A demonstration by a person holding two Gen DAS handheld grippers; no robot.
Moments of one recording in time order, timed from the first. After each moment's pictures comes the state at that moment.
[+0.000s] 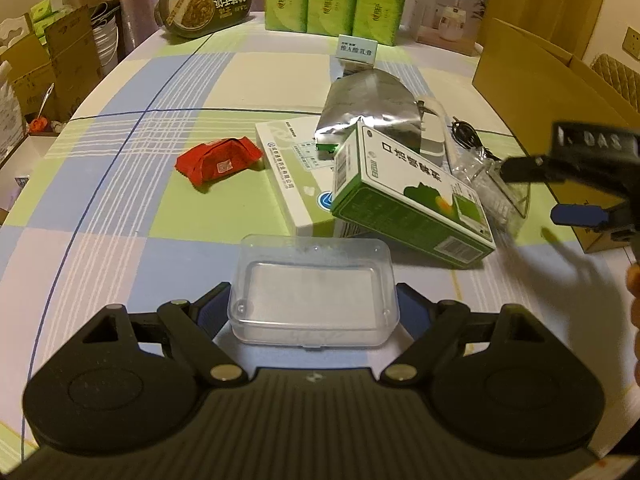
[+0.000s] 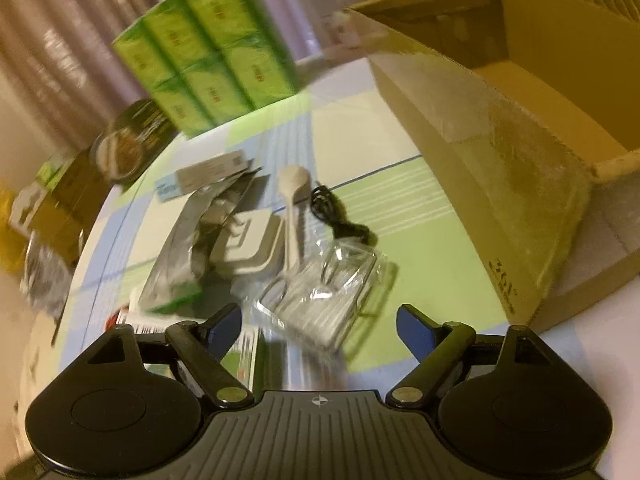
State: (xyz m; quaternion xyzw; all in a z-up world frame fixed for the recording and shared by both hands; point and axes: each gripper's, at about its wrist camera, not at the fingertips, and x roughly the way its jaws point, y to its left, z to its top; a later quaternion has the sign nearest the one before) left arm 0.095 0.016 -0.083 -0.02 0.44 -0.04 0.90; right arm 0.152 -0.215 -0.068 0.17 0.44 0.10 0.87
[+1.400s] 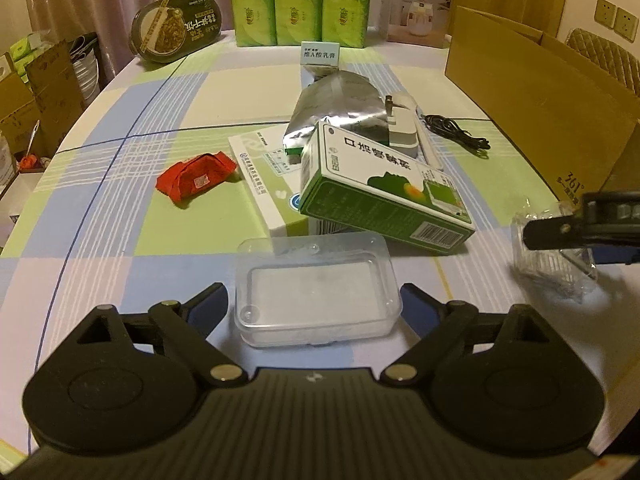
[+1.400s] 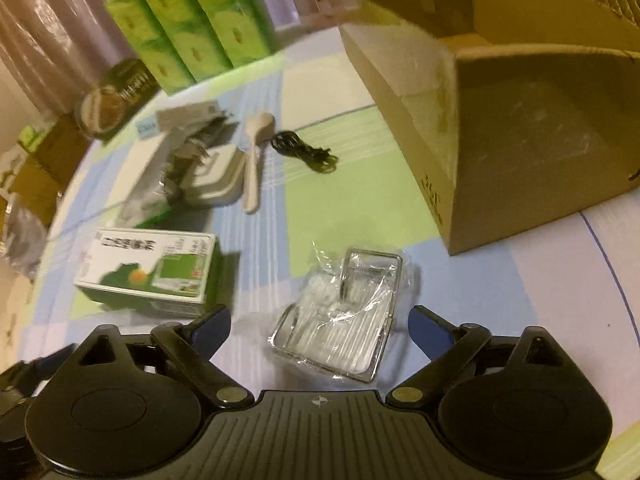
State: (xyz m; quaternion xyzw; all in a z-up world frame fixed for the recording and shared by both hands) left arm 0.085 0.001 -0.084 0.03 0.42 -0.06 0.91; right arm 0.099 -0.230 -0.076 0.11 0.49 0.09 0.86
